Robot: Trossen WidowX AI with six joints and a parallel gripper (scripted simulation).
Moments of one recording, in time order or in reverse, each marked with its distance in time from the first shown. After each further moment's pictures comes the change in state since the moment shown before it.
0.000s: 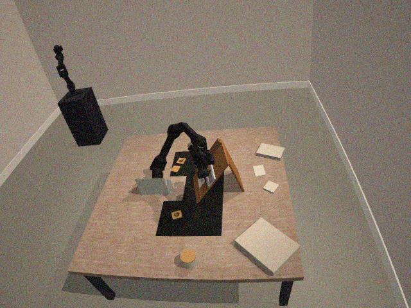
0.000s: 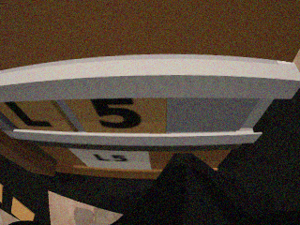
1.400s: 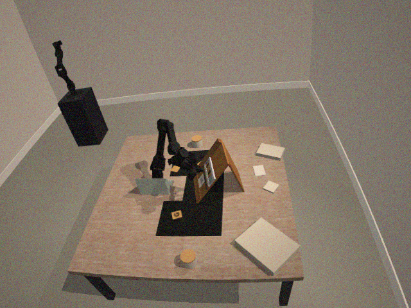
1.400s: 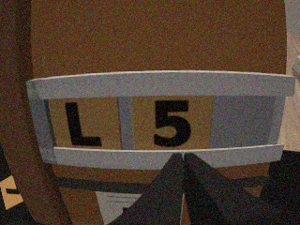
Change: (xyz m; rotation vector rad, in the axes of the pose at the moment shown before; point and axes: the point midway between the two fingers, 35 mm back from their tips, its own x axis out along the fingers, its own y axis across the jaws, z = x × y) arm -0.003 0.031 -0.034 0.010 -0.691 -0.005
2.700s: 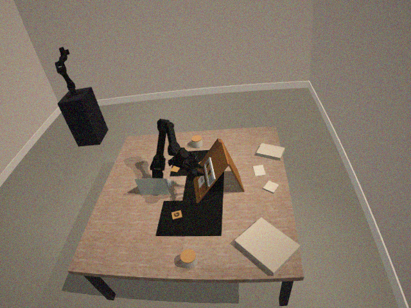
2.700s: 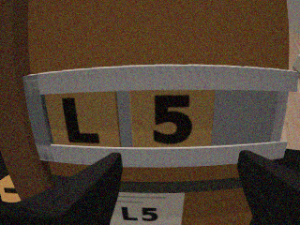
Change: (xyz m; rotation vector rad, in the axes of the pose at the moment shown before) arm 0.003 0.000 -0.004 0.000 0.001 0.001
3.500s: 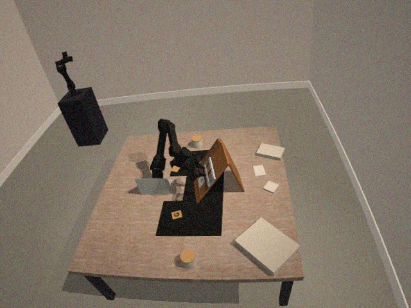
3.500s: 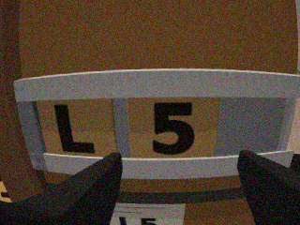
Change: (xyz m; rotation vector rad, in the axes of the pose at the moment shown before) arm 0.012 0.000 0.002 -0.002 -0.001 0.001
